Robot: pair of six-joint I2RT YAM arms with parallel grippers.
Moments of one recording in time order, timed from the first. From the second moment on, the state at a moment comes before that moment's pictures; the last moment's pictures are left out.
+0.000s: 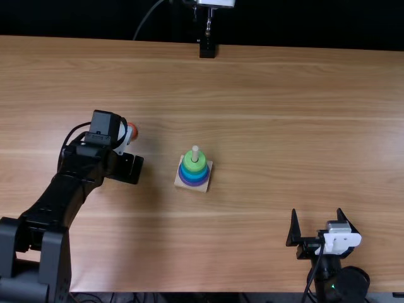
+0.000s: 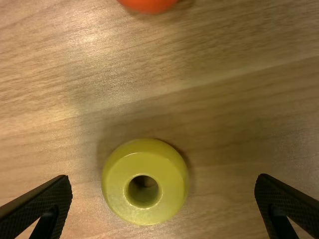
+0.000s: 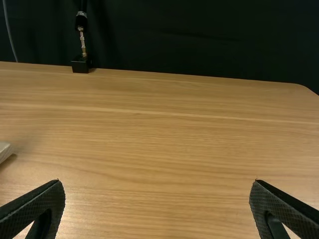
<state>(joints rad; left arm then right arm) -0.16 1.81 1.16 -0.60 -0.01 0.06 -0.03 0.01 0.07 -0.21 -0.03 -0.12</state>
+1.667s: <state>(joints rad) -0.16 1.85 1.17 -0.63 -0.01 0.07 -0.03 0.01 0.07 -0.21 -0.03 -0.12</state>
